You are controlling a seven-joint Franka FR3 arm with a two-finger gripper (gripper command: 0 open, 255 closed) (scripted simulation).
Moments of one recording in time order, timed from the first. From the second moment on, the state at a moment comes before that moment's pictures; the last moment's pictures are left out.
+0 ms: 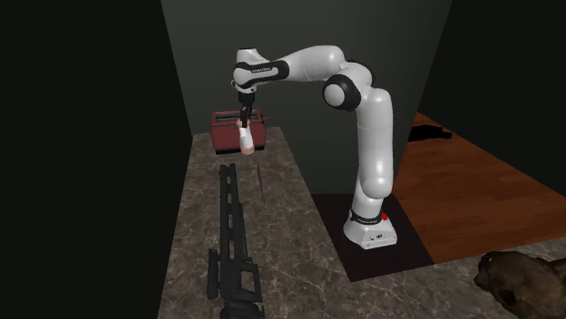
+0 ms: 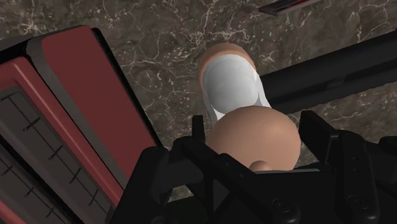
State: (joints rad) arm -0.27 0.20 -0.42 -1.64 0.13 1.90 -0.60
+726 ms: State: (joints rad) arm -0.27 0.23 -0.41 -1.76 0.15 2.04 -0.62
